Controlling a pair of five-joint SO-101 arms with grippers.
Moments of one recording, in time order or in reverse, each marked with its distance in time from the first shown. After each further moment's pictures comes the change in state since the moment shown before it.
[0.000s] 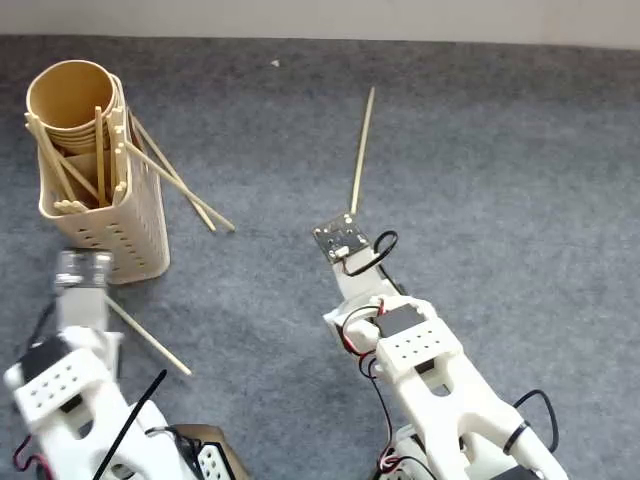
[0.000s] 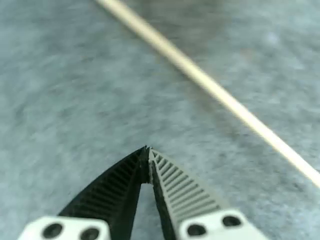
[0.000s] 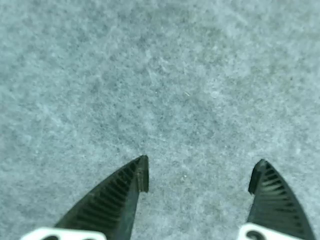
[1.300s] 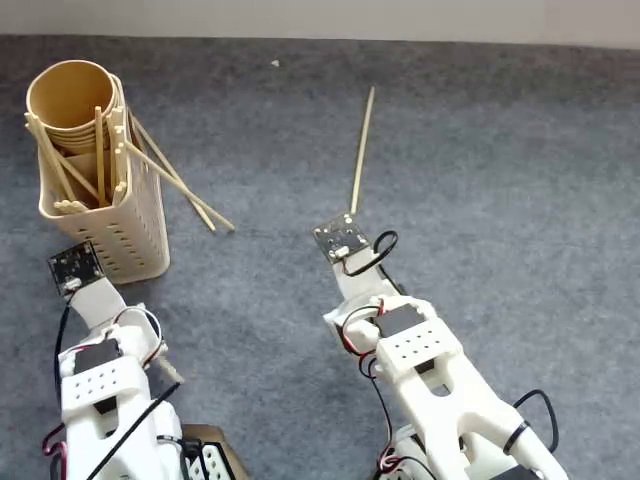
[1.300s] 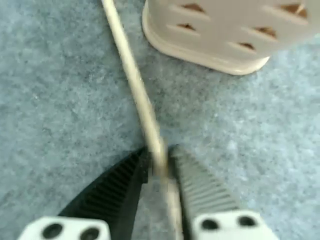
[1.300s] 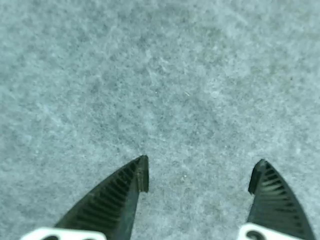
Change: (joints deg) left arm 15.6 0.0 11.8 -22.1 44.0; right arm 0.0 0.0 0.0 0.0 0.0
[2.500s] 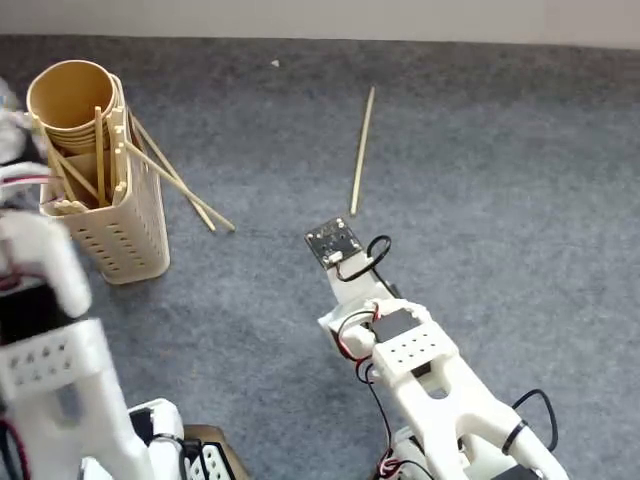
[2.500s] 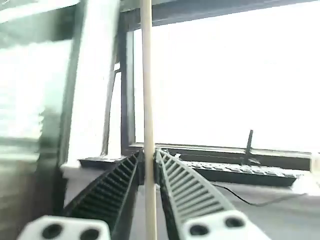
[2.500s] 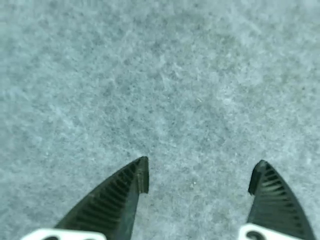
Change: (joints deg) left arm 5.2 3.0 -49.2 -47.2 -9.3; right arm -2.0 0.0 1.3 -2.4 0.0
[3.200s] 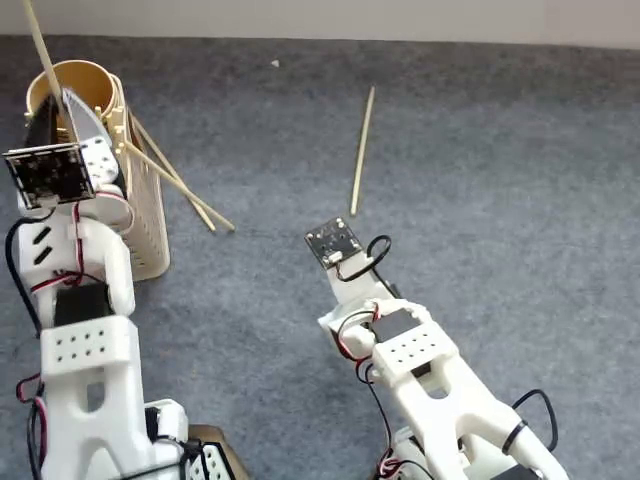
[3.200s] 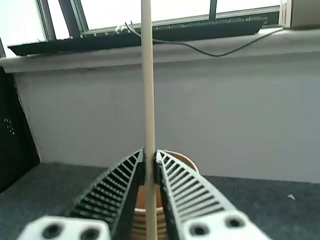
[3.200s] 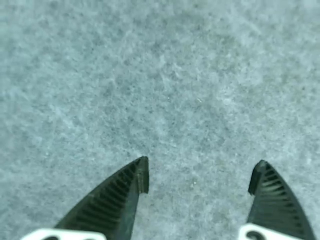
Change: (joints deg) left arm 6.4 -0.3 19.7 4.7 -4.5; right arm 0.0 0.0 0.0 -0.1 0.0
